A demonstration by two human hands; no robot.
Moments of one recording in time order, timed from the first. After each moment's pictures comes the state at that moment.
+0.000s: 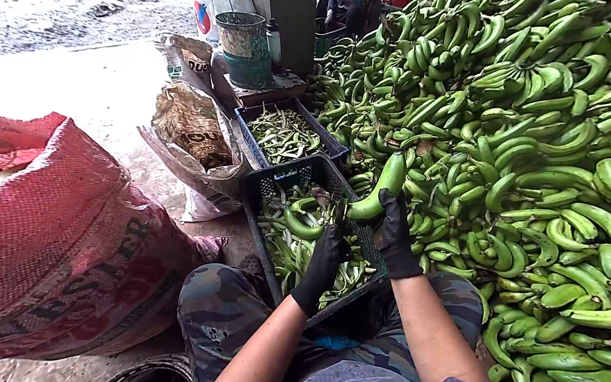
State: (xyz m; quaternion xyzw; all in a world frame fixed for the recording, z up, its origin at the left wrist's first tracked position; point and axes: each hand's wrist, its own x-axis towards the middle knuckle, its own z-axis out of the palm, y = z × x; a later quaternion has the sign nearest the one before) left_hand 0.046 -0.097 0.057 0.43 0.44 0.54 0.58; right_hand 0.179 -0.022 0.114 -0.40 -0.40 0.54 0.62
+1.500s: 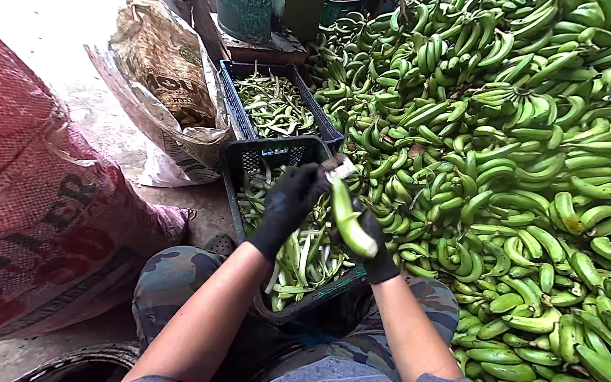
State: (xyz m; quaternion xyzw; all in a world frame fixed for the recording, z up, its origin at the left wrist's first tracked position) left_hand -0.036 -0.047 0.108 0.65 0.59 0.45 0.16; right_hand 0.172 -0.020 0.063 -0.30 -0.51 0.70 0.42
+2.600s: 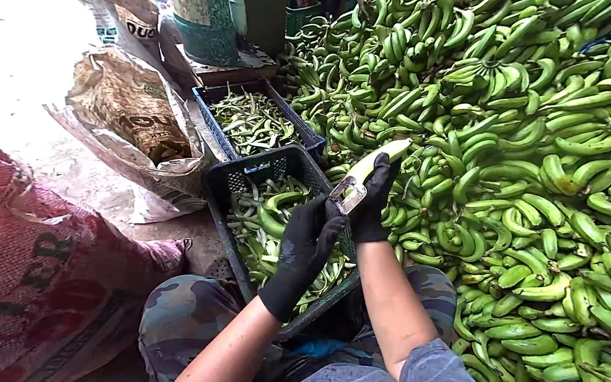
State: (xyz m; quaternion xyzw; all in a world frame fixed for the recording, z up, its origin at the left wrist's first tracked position) left_hand 0.029 -0.088 0.107 0.63 0.53 0.54 0.20; right_hand 0.143 0.015 0.142 -0.46 -0.41 0.33 0.71
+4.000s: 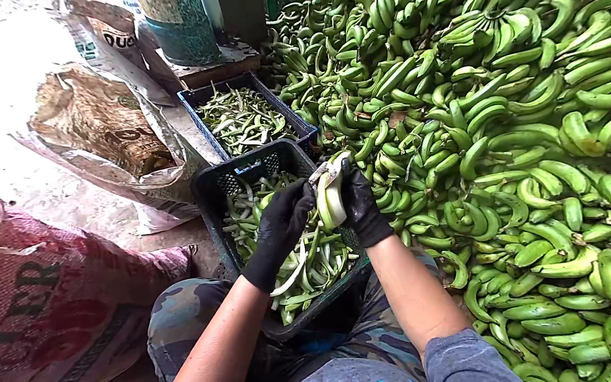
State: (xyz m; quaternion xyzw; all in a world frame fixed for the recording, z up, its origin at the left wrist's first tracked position) left_hand 0.008 -0.044 0.099 0.69 0.52 0.47 0.18; right_hand 0.178 0.024 0.119 -0.23 -0.31 0.72 0.57
